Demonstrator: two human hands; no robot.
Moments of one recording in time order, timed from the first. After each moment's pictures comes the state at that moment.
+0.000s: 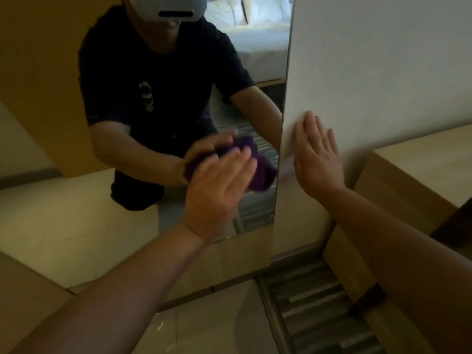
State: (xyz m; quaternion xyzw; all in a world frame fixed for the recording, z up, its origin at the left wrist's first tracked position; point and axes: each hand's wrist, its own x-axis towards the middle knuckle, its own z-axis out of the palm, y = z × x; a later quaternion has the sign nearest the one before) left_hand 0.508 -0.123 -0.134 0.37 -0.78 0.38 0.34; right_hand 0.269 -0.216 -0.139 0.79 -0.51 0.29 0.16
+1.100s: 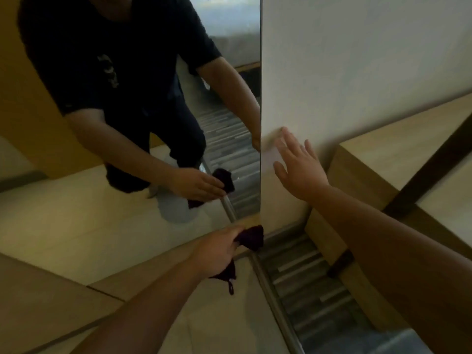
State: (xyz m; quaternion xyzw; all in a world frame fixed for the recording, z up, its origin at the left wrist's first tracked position) left_hand 0.499 -0.060 -0.173 0.56 -0.79 -0.26 0.08; right_hand 0.260 -0.170 -0.098 0.82 -0.55 0.17 0.00
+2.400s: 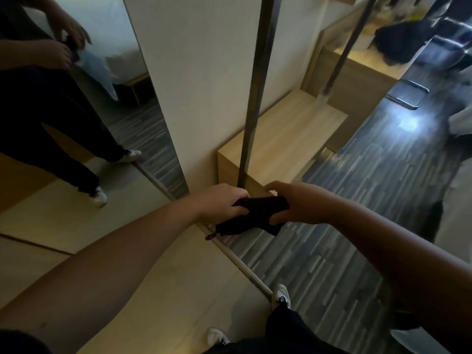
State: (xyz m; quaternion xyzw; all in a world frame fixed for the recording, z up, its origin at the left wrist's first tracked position) left_hand 0.377 0.142 0.377 0.25 -0.91 -0.32 -0.10; right_hand 0.178 0.238 0.417 0.66 -0.67 -0.08 -0.32
